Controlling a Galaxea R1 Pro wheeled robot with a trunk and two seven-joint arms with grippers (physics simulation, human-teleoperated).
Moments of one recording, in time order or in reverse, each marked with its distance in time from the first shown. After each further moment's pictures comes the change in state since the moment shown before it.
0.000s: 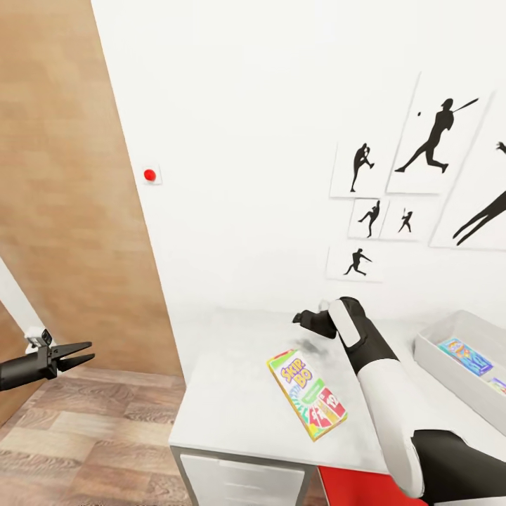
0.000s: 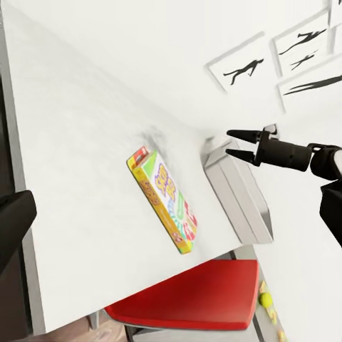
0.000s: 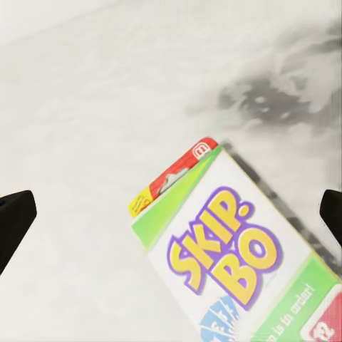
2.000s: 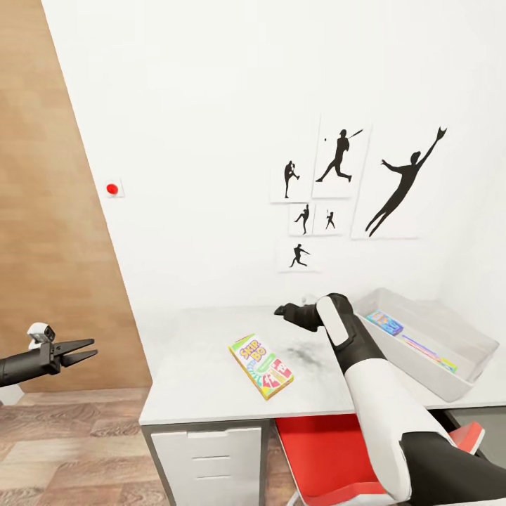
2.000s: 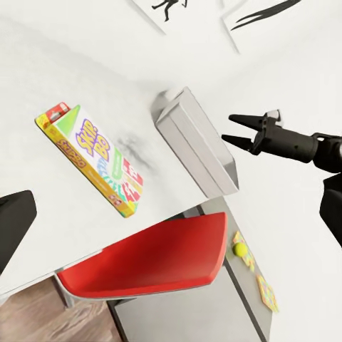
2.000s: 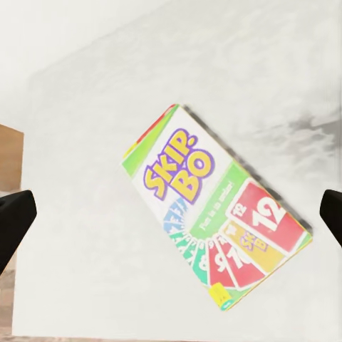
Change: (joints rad) left arm 0.000 -0.003 -0.006 -0.042 0.004 0.006 0.000; right arm 0.000 0.066 0.003 -0.043 0.009 -0.004 0.093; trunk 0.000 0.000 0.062
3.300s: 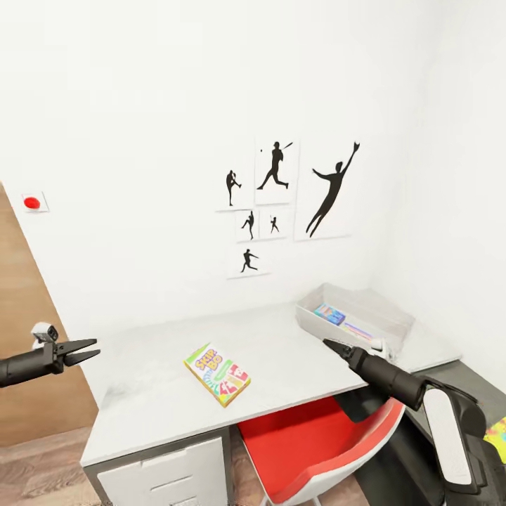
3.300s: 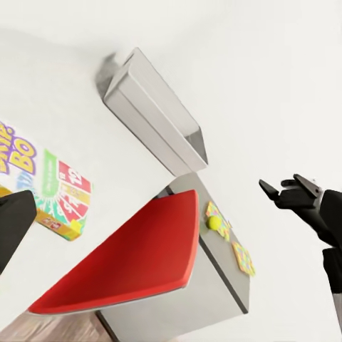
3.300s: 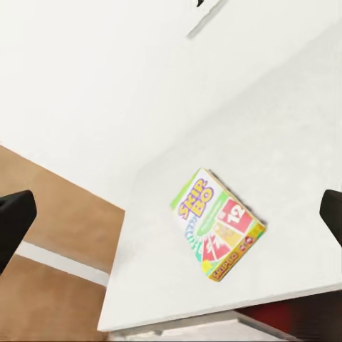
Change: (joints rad) left arm 0.000 -0.011 -0.001 -0.004 0.000 0.001 0.000; right arm 0.628 -0.160 -0.291 -0.768 -0.015 0.103 0.728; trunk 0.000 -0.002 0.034
